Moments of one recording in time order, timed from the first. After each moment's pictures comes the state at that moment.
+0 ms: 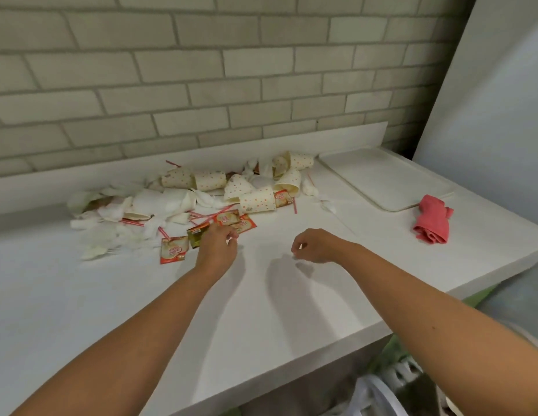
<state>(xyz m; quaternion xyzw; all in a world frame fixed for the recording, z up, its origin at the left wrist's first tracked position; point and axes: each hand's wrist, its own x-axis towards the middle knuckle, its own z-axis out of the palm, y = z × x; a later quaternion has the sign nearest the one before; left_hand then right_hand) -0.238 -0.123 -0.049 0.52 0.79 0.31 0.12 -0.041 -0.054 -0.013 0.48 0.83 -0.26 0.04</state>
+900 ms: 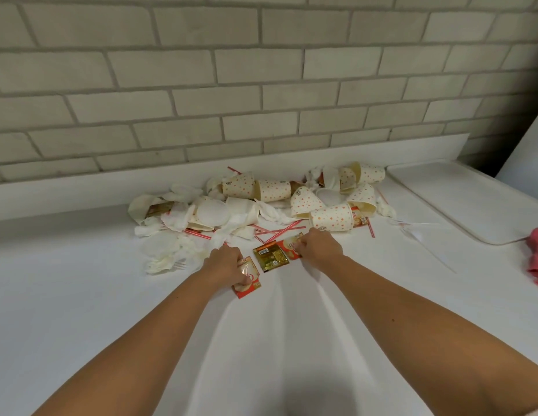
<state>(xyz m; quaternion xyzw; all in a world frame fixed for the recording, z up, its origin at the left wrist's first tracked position) -0.386 -0.122 -0.054 0.51 0.83 0.03 0.20 -0.224 -0.005 -0.068 0.55 0.82 -0.14 -0.03</state>
